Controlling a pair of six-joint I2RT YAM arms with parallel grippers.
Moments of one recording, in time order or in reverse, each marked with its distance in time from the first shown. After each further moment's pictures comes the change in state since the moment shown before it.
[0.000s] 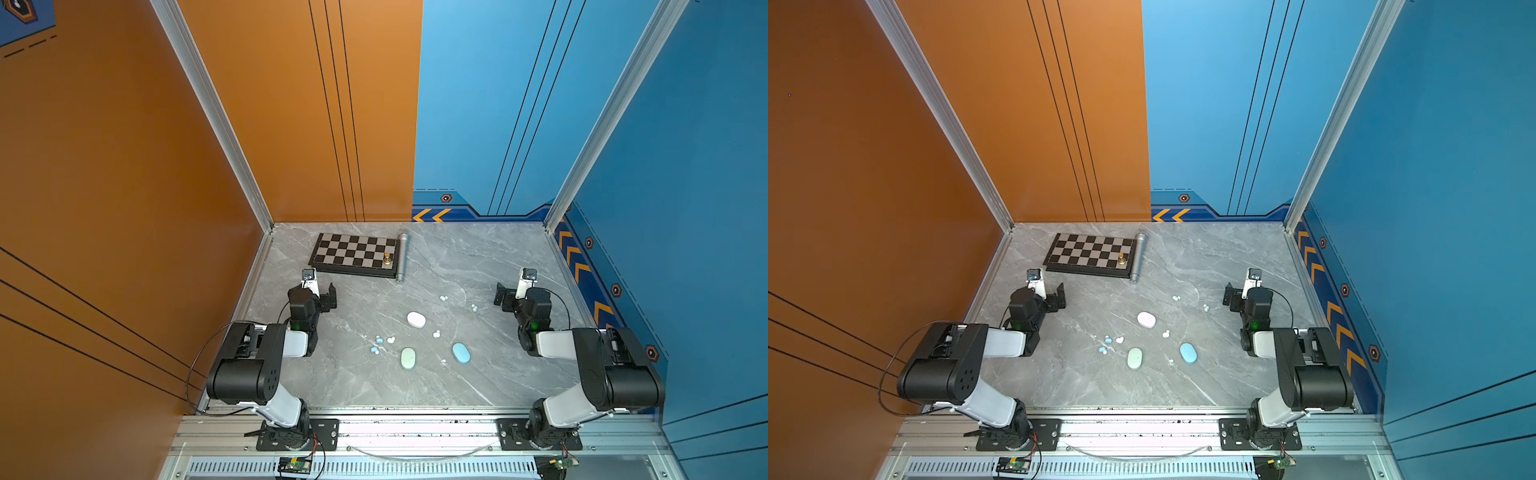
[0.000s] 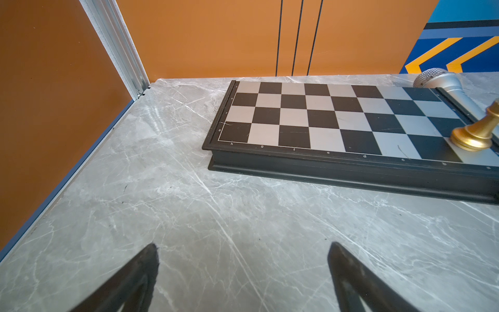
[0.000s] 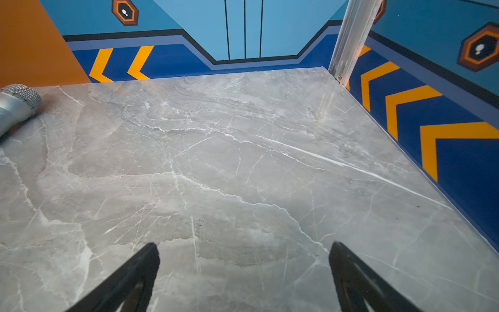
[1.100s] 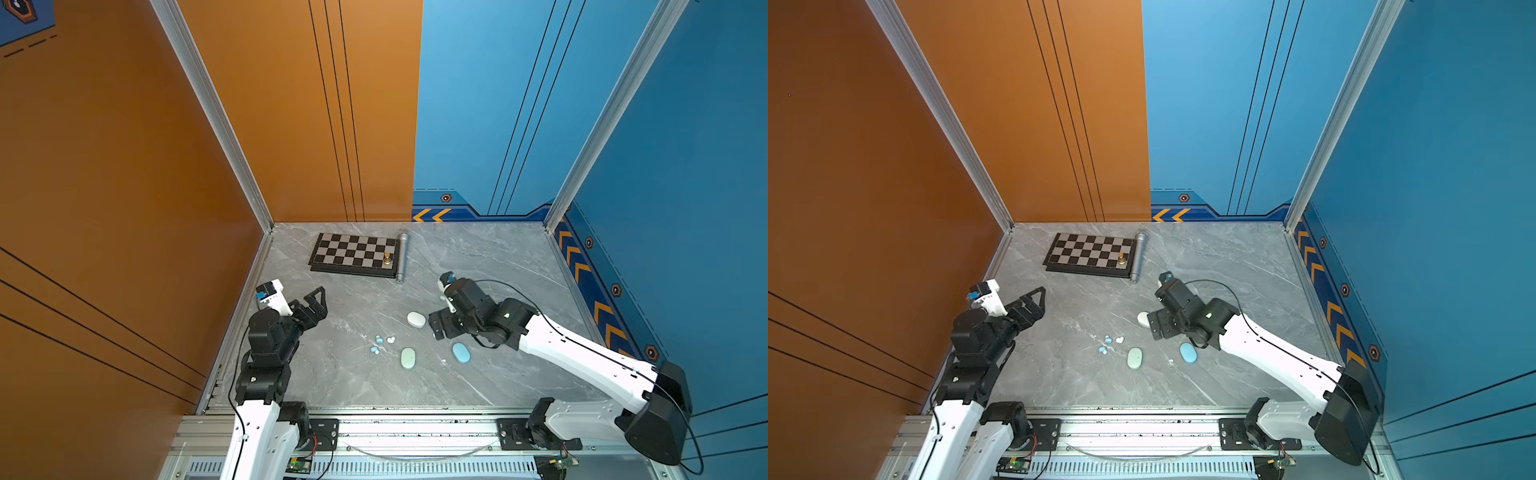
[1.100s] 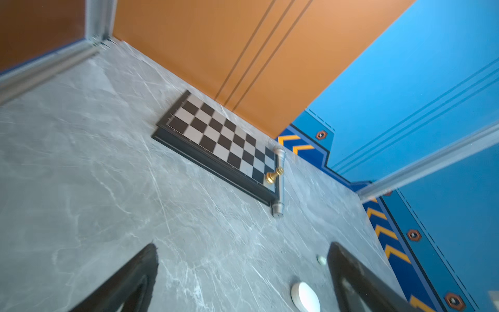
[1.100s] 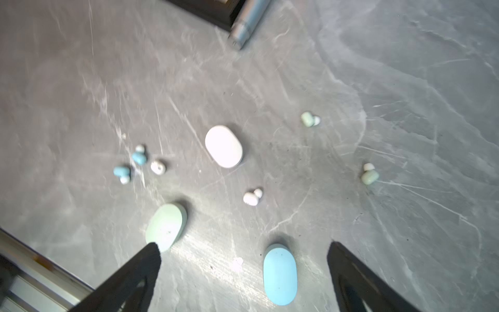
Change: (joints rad) left arm 0.047 -0.958 0.133 -1.075 0.356 -0.571; right arm 0.890 -0.171 0.652 -1.471 0.066 0.274
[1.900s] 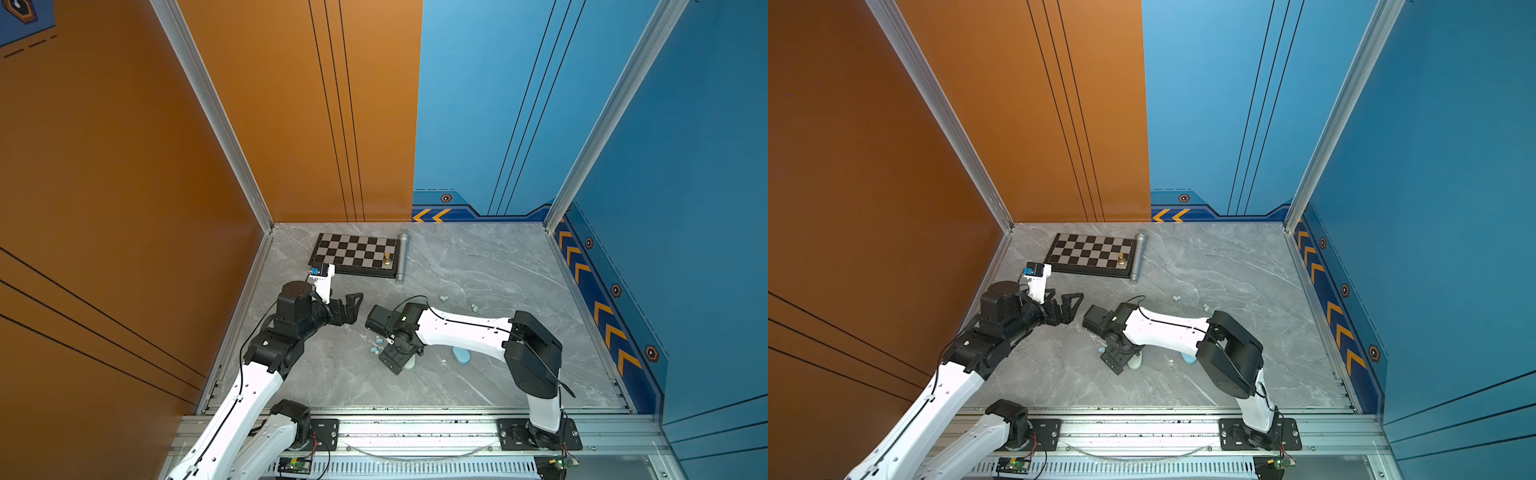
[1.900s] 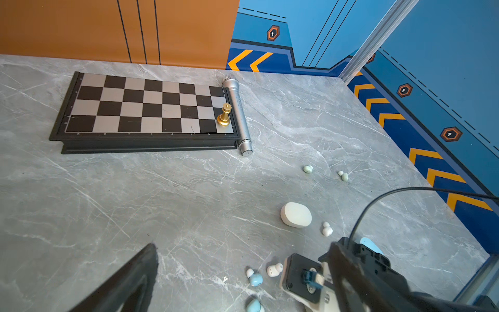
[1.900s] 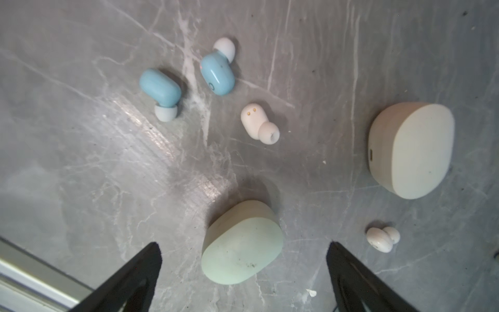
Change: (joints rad) left arm -0.306 0.192 0.221 -0.180 -0.053 0.334; right arm 0.207 0.650 0.440 -0.244 -0.042 -0.094
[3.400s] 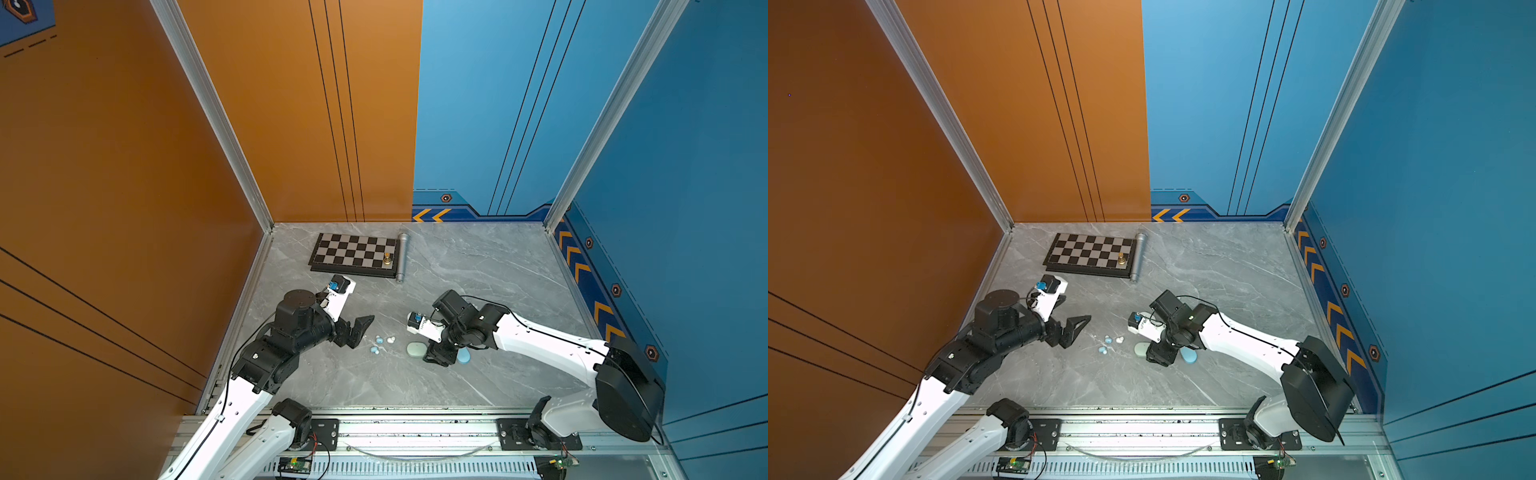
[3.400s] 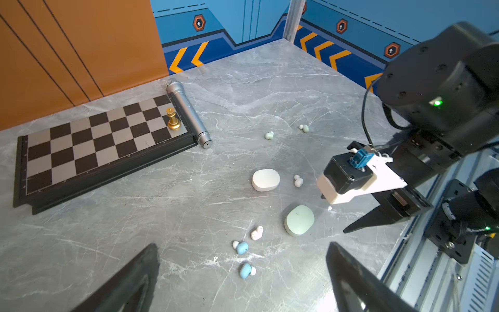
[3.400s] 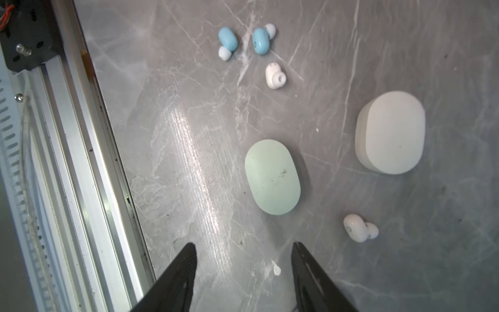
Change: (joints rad) left arm -0.170 -0.093 0.074 -0.184 0.069 0.286; right arm -0.291 -0.554 -0.572 0.381 -0.448 -0.595
